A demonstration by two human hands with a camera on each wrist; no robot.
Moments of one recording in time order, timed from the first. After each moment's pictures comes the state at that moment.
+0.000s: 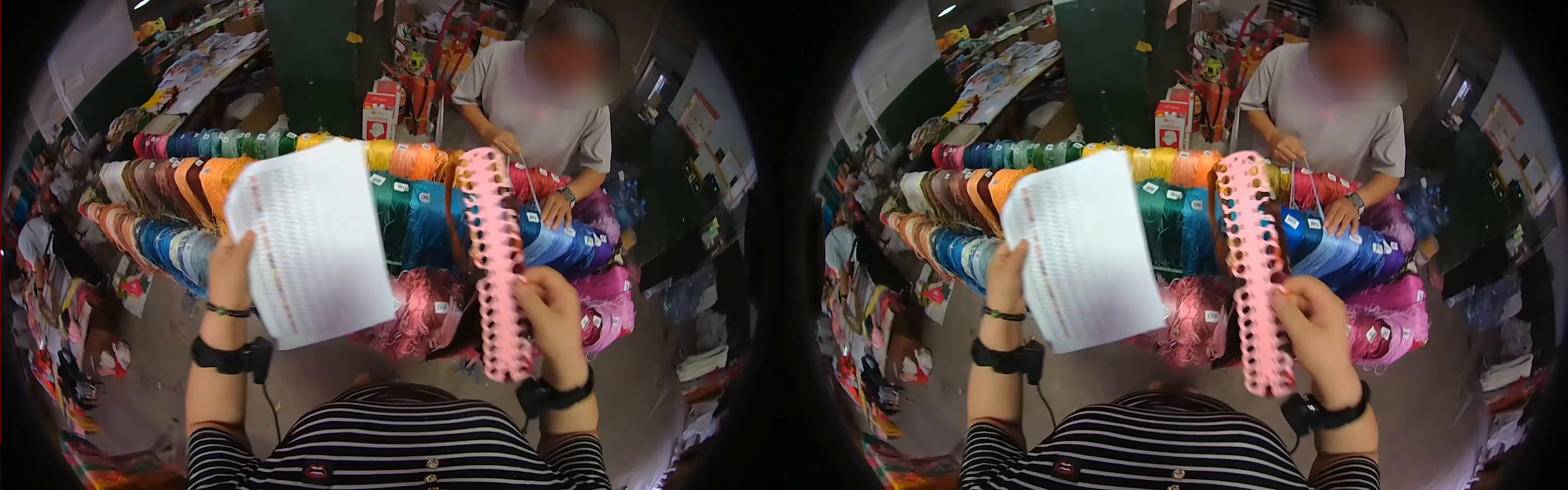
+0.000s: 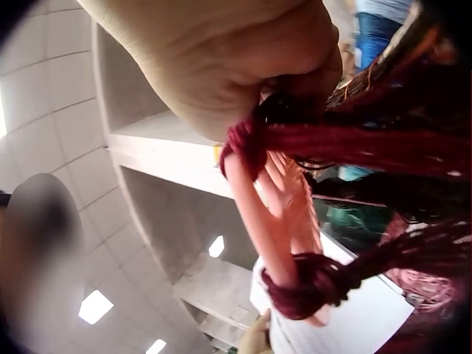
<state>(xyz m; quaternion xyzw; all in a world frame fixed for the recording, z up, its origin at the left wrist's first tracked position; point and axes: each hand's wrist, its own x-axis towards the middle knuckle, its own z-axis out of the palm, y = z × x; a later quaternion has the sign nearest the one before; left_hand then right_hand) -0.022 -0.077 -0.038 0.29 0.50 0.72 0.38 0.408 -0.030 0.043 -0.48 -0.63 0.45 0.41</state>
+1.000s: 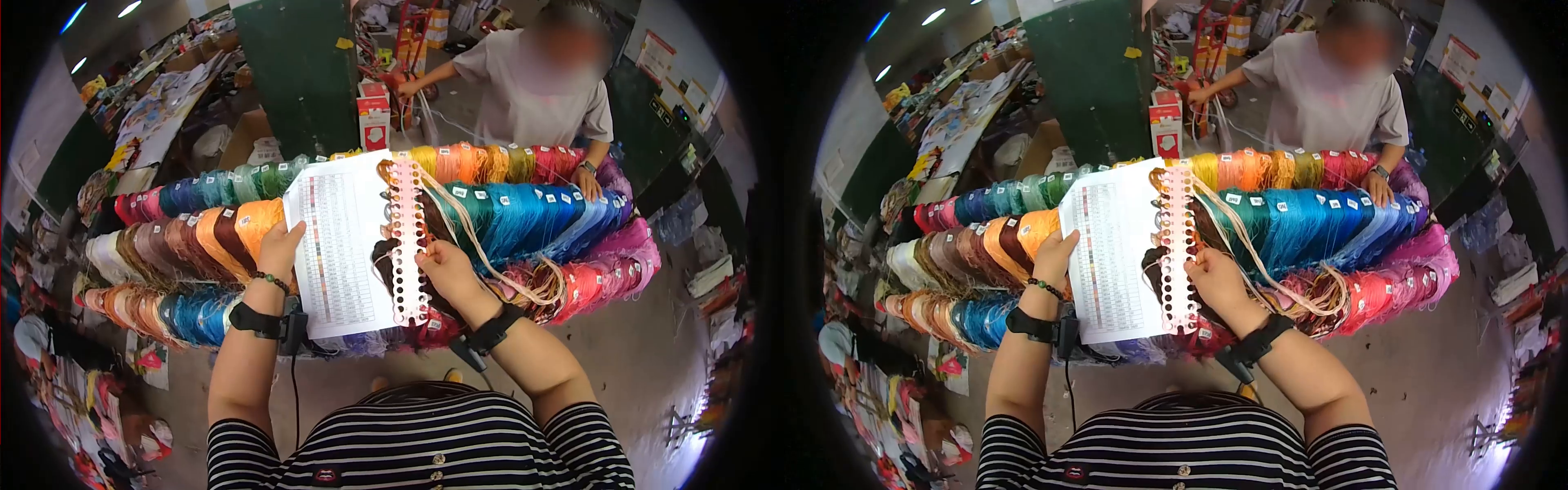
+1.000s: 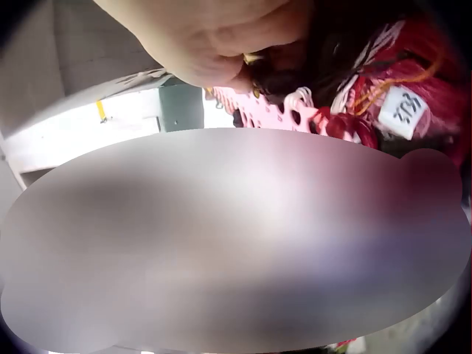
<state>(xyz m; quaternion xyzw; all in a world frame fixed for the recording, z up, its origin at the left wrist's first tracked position) -0.223 0.052 -0.093 0.37 0.50 0.58 0.53 0.097 0.036 -0.113 -0.54 -0.63 0.39 0.39</state>
